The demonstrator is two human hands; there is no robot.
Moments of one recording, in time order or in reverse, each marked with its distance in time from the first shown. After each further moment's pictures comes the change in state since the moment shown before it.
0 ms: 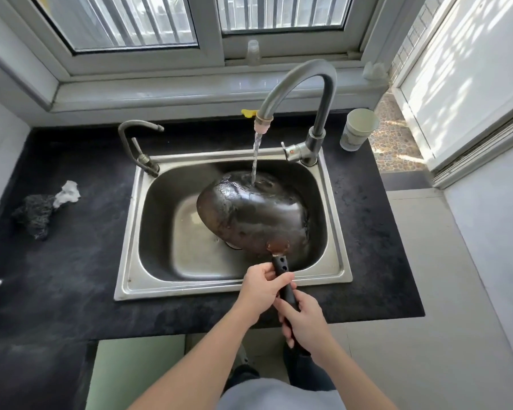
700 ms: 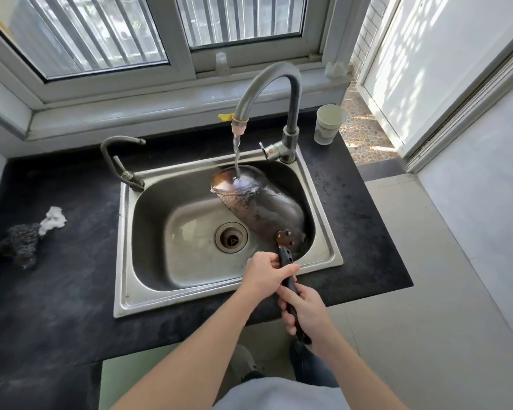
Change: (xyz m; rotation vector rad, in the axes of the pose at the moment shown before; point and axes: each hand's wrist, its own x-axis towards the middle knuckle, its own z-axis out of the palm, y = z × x) left_hand 0.002 0.018 0.001 0.345 -0.134 0.119; right_hand -0.020 -0.002 0.012 0.404 0.081 0.037
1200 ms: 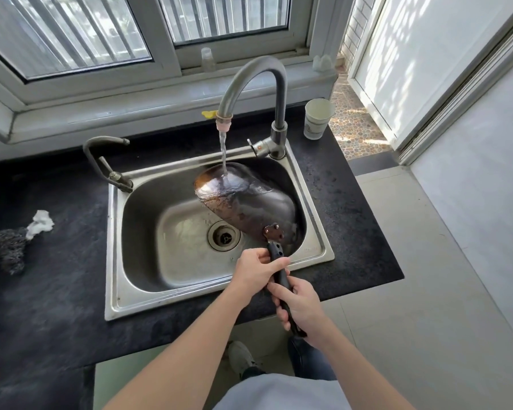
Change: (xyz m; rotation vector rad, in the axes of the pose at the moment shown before) left_hand 0.001 0.002 0.003 -0.217 0.015 -0.055; right_hand 0.001 -0.006 -0.008 -0.056 -0.031 -0.051
